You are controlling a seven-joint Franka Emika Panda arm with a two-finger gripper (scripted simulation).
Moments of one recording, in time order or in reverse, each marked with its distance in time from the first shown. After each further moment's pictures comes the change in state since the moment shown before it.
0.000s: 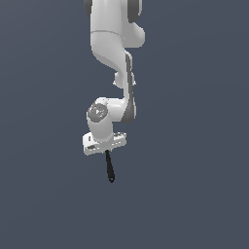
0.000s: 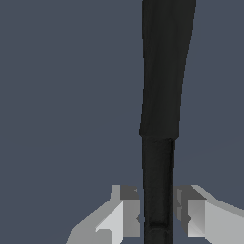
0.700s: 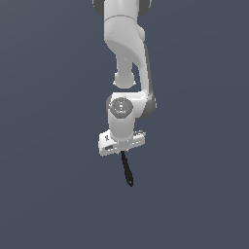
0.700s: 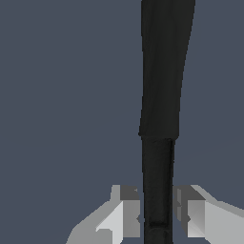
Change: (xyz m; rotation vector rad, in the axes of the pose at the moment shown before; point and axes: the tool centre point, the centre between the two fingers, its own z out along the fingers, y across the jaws) arm 0.048 -0.069 -0.047 0.000 -0.001 -0.001
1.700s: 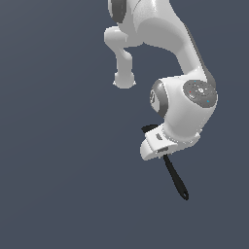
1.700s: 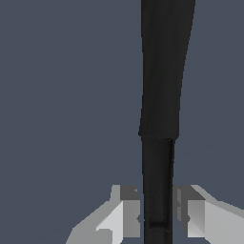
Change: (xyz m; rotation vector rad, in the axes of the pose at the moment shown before) arm 0.104 -0.138 -0.097 0.000 0.001 -0.002
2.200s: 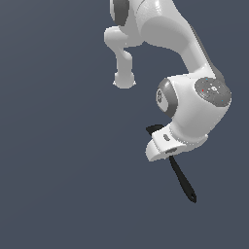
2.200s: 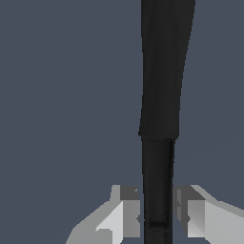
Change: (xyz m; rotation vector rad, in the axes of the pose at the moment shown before) arm 0.013 -0.014 -0.010 0.000 -0.001 0.001
